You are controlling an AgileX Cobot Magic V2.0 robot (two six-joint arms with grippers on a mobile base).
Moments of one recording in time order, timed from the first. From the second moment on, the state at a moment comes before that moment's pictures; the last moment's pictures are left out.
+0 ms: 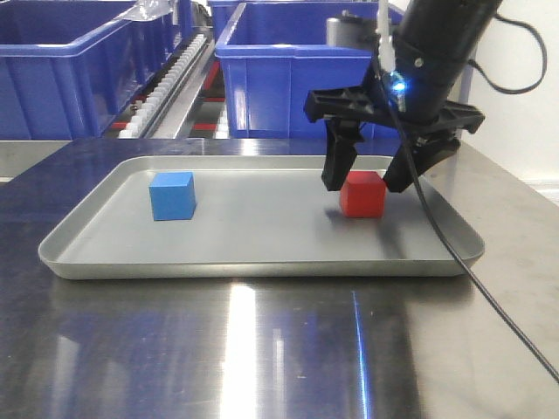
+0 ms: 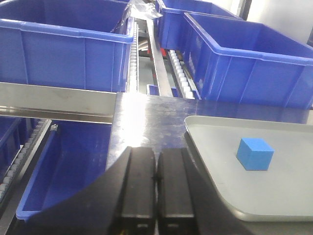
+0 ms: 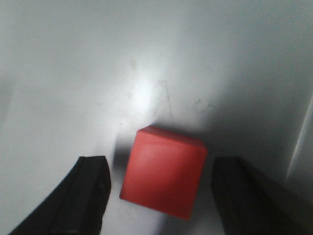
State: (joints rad) left arm -0.17 0.00 0.01 0.03 0.08 -0.17; right arm 0.41 1.85 -1.36 0.17 0.70 0.08
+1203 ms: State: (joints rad) left arm -0.17 0.00 0.01 0.03 0.08 -0.17; right arm 0.41 1.56 -1.36 0.09 0.63 0.08
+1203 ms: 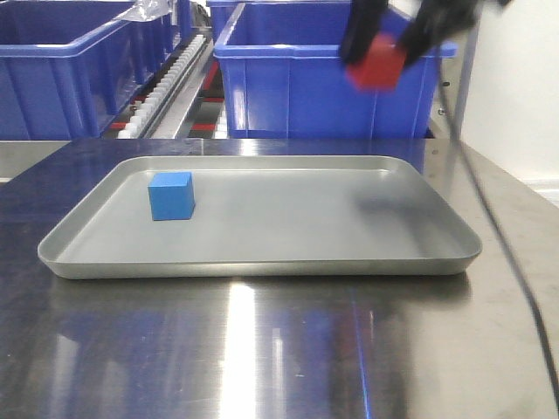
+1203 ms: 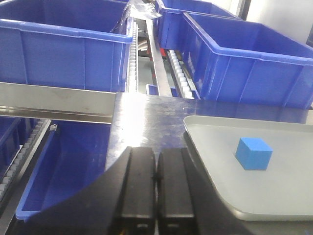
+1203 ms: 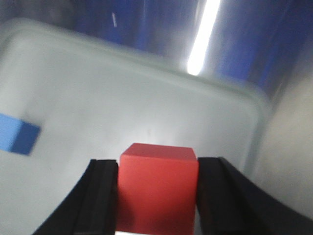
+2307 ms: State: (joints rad) left arm -0.17 0.00 0.01 0.03 0.08 -0.17; right arm 0.12 0.57 -0.51 0.06 0.35 0.08
